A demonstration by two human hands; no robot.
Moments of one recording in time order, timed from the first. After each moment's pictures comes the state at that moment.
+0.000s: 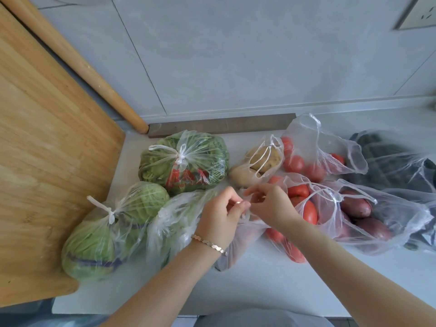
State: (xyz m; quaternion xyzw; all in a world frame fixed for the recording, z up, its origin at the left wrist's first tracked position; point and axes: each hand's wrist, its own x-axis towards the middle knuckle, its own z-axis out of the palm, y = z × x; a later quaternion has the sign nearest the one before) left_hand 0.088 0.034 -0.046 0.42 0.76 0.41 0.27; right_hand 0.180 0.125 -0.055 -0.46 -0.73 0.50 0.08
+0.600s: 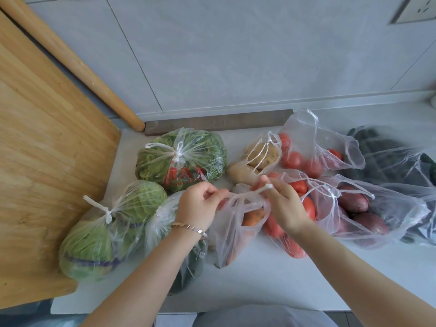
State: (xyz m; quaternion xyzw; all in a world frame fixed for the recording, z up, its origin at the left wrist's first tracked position) left_hand 0.053 0.035 -0.054 0.32 0.81 0.39 0.29; right_hand 0.197 0.120 -0.045 -0.45 -0.61 0.62 0.19
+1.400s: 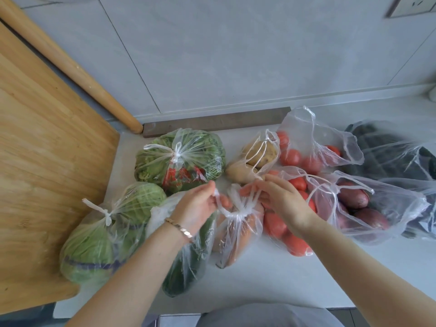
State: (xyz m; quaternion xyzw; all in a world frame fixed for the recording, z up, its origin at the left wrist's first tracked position) left_hand 0.048 0.032 -0.045 0.13 0.58 0.55 0.58; right_hand 0.201 0.125 -0.039 -0.39 -0.51 0.75 0.16
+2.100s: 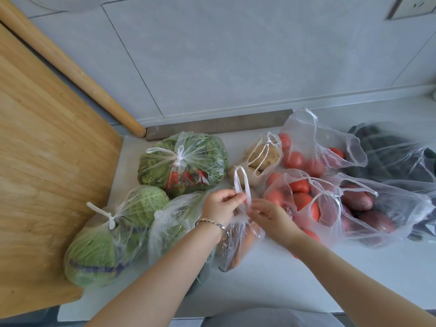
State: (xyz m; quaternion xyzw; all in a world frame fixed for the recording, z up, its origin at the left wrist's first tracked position) left_hand 0.080 0.058 -0.071 0.21 0.75 0.46 0.43; right_hand 0.202 0.114 -0.103 -0.35 -0.72 0.59 0.11
